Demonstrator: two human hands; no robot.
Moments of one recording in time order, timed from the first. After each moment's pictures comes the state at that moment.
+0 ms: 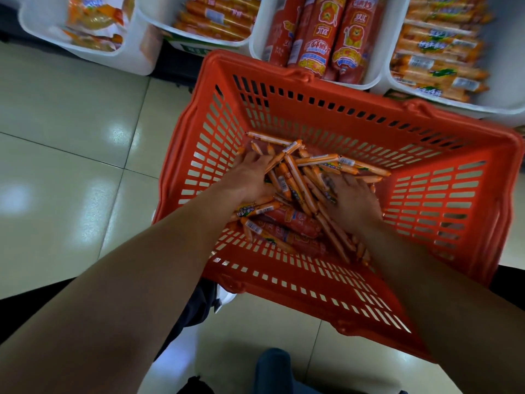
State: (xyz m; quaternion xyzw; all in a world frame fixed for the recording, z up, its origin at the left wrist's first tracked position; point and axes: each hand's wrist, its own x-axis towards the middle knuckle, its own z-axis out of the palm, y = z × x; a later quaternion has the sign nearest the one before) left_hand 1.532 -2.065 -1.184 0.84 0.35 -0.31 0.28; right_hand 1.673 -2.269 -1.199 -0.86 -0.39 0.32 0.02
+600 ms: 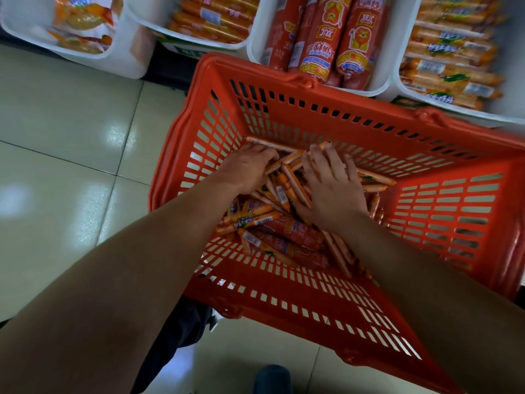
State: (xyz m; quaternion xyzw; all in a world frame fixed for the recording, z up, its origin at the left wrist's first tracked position) left_hand 1.553 -2.034 -1.199 0.91 0.23 -0.28 0.21; right_hand 1.664 -2.222 -1.196 -0.81 -0.56 0.12 -0.08
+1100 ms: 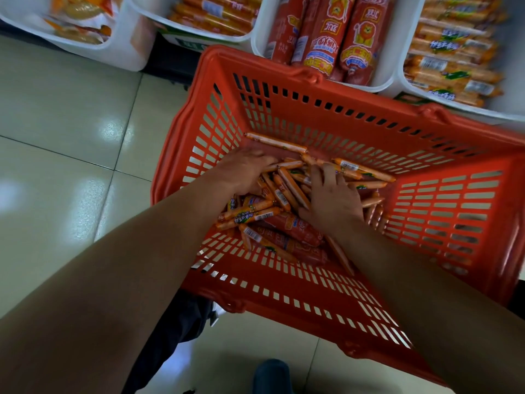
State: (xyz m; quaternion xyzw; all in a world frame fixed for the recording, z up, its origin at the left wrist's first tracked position) left_hand 1.541 -2.029 -1.204 0.91 0.18 -0.33 0.19; right_hand 1.649 -2.226 -1.199 -0.84 -0.48 0.24 -0.09
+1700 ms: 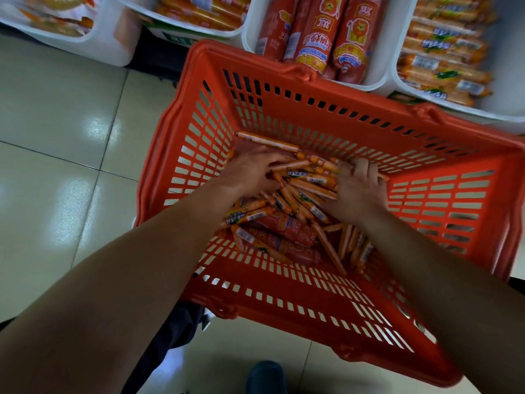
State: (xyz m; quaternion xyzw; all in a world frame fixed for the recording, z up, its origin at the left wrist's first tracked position) left_hand 1.554 -2.050 -1.213 0.87 0.26 -0.23 0.34; right_hand 1.699 -2.244 -1.193 -0.87 -0.38 0.28 -0.12
